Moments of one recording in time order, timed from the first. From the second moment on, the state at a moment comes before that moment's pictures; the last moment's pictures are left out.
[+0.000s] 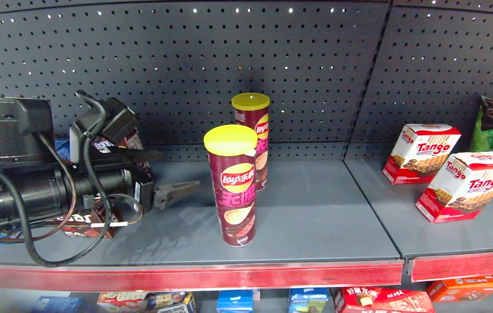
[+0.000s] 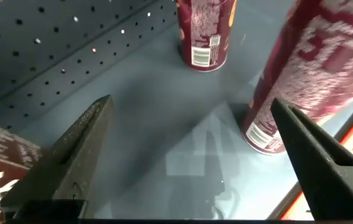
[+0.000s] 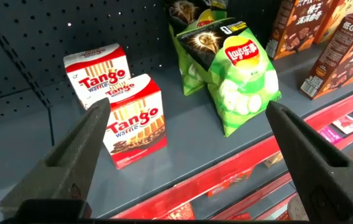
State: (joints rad) left arm -0.28 1.50 -0.84 -0.36 -0.36 0.23; right arm 0.52 0.80 -0.75 -0.07 -0.96 0.08
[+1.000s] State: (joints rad) left arm -0.35 1.61 -0.88 -0.36 -0.35 0.25; right arm 0.52 0.79 -0.73 -0.08 -0.96 0.08
